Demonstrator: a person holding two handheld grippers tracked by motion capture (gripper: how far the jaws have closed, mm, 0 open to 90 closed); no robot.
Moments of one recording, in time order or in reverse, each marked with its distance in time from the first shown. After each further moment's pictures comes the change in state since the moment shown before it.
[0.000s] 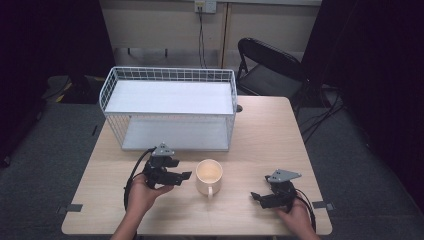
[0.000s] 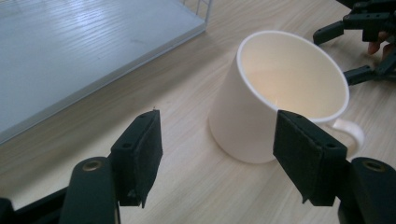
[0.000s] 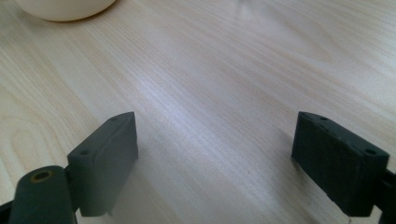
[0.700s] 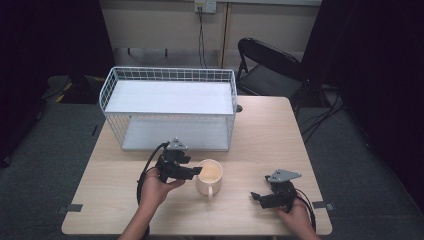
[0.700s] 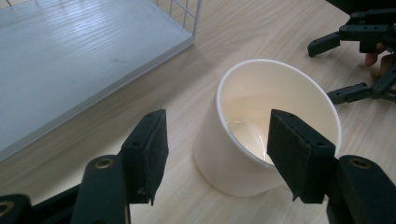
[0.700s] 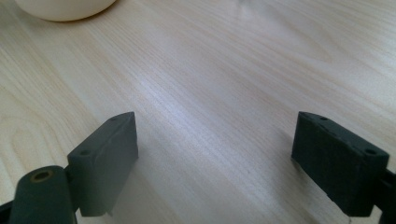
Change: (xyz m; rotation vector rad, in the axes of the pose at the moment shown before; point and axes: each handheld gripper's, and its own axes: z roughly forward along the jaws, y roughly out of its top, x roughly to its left) left arm -0.011 0.021 0.023 0.032 -0.005 0.010; right arm 0.000 0.000 0.000 0.000 0.000 0.000
